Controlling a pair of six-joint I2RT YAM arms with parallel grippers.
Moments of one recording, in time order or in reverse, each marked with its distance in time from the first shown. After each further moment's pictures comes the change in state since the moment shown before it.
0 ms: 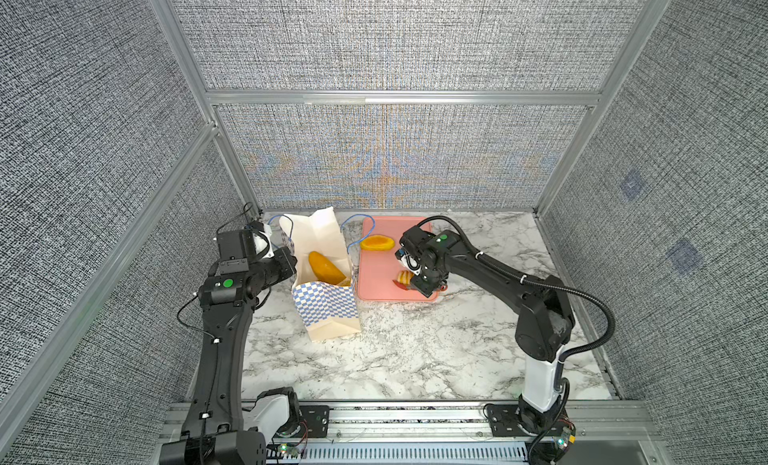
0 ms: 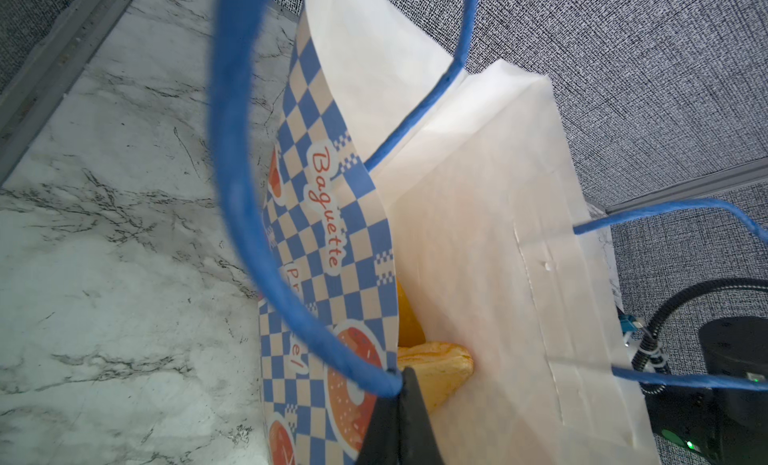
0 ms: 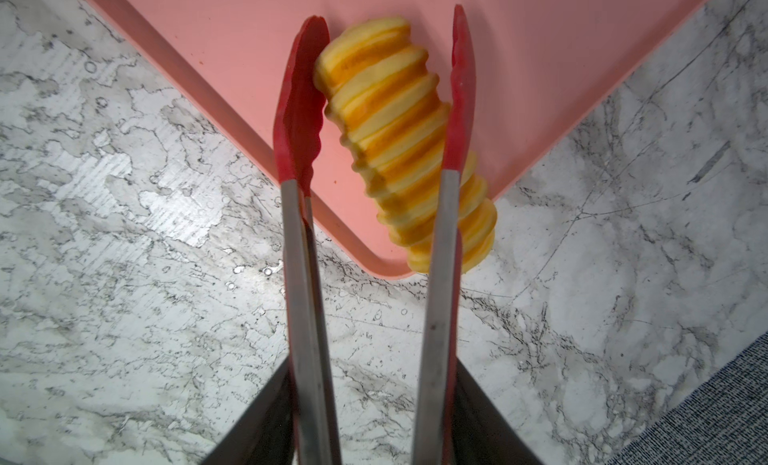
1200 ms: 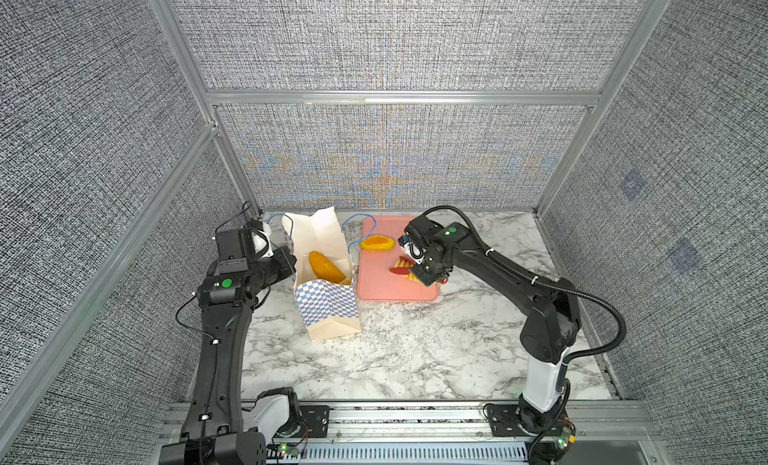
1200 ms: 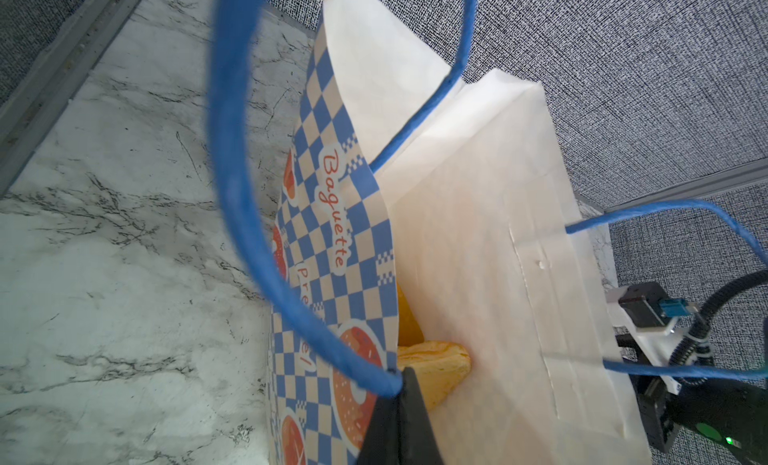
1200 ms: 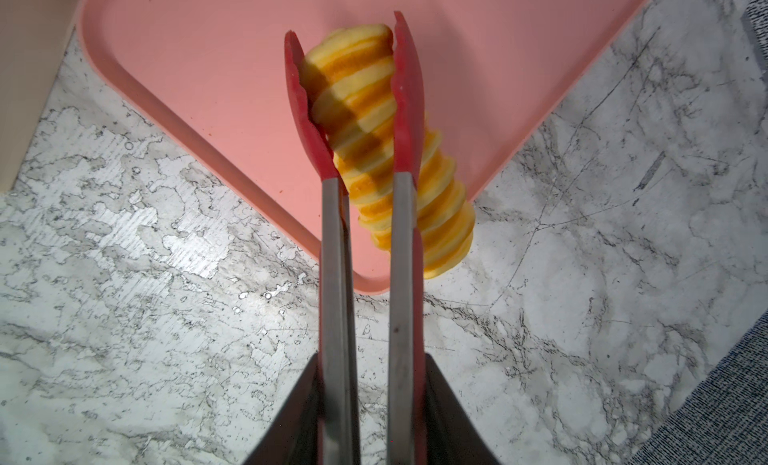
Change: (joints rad) left arm 0.000 -0.003 0.014 -0.010 -0.002 0.000; right arm -0.026 -0.052 0.049 0.029 -0.010 0.045
